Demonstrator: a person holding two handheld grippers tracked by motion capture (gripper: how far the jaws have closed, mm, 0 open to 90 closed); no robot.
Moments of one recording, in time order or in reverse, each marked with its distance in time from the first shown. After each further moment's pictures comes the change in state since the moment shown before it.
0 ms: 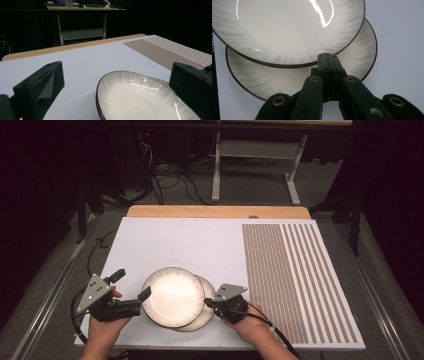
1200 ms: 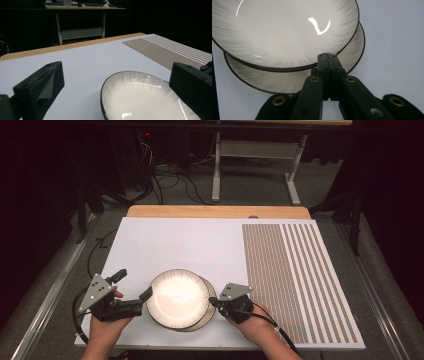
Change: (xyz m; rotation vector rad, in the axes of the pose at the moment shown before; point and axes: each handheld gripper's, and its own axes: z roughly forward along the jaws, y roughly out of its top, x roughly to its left) left arm -0.002 0.000 0.002 0.005 -0.006 0.002; right arm -0.005 -0.004 -0.011 -0.006 -0.023 0.007
